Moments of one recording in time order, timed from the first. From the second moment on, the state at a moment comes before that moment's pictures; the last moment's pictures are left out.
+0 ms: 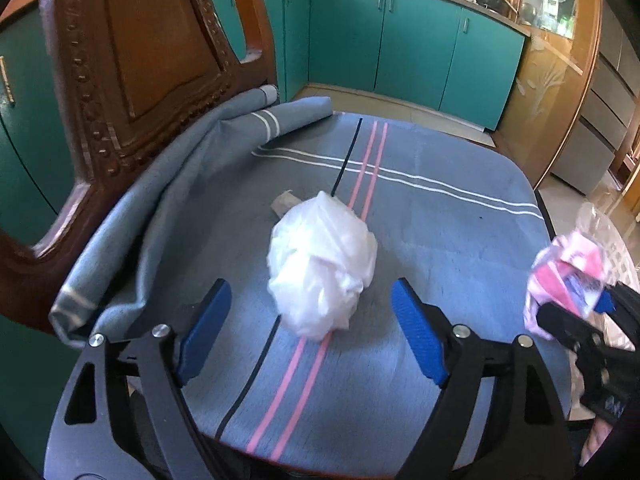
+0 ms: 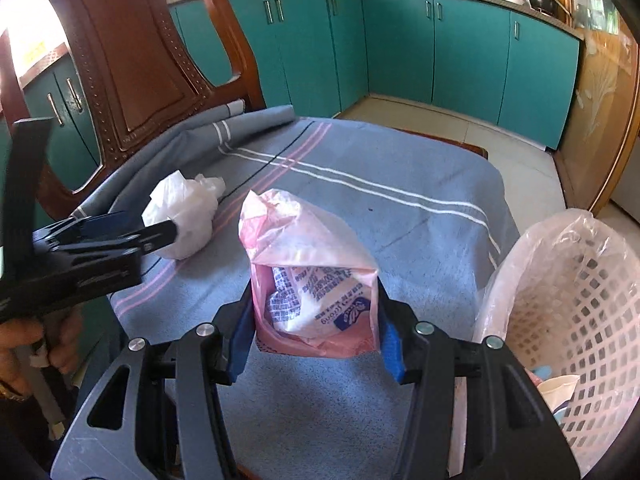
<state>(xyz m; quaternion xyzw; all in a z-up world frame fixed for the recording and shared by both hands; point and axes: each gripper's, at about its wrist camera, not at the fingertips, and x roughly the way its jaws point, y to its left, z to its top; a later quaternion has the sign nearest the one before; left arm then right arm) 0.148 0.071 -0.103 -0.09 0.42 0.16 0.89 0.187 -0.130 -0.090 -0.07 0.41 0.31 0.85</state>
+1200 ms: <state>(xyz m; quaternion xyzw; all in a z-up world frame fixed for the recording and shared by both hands) 0.134 0.038 -0.123 -0.03 0.45 0.10 0.89 0.194 -0.123 -0.097 -0.09 0.41 0.25 0.87</state>
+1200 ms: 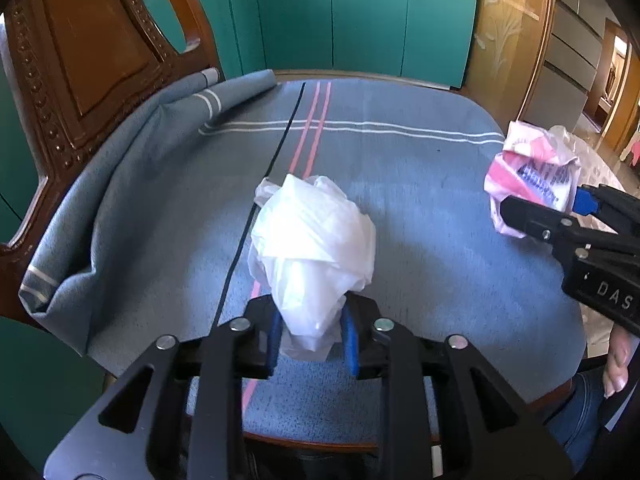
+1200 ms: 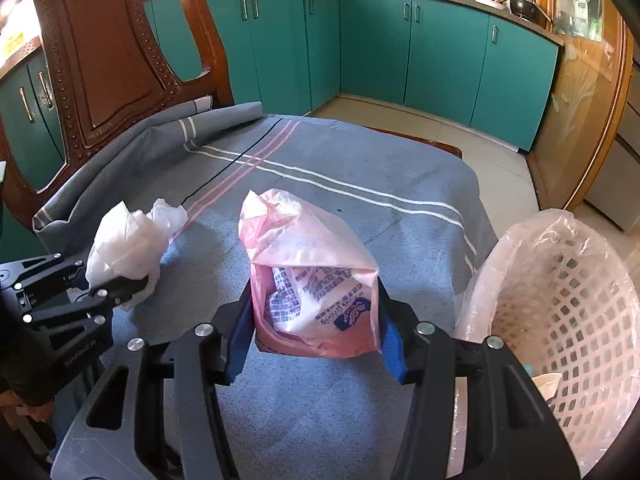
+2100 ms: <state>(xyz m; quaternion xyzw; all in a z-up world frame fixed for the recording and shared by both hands) 0.124 0.036 -0.098 -0.02 0.40 0.15 0.91 0.191 -0.130 -0.091 -0.08 0.40 0.25 0.88</state>
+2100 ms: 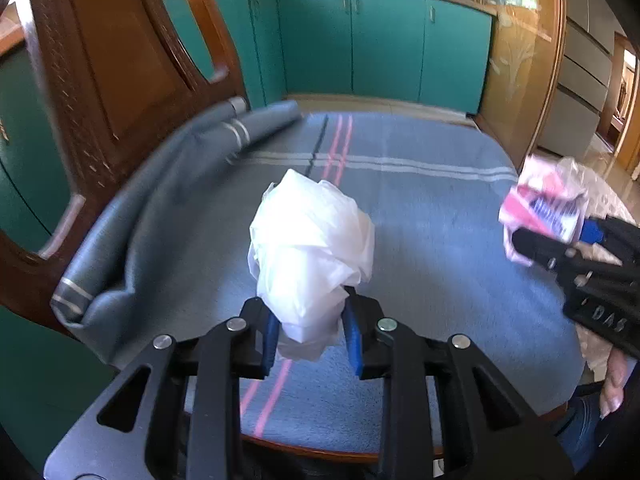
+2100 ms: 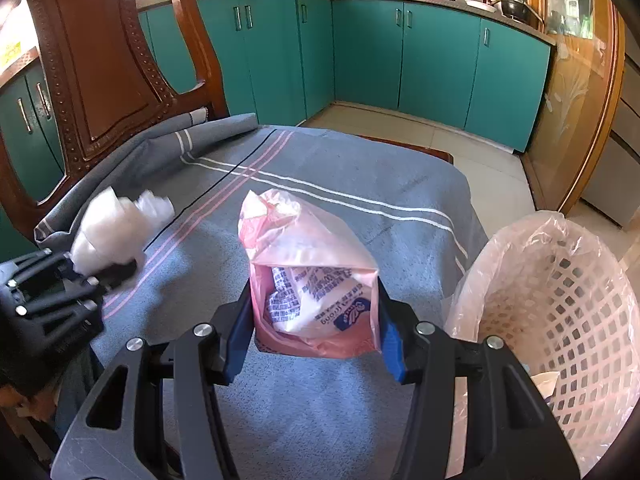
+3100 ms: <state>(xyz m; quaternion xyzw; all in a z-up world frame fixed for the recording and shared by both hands) 0.110 -0.008 -0.059 0.03 0.36 0.12 0.93 0.188 -0.239 -0.042 0.03 0.31 0.16 0.94</state>
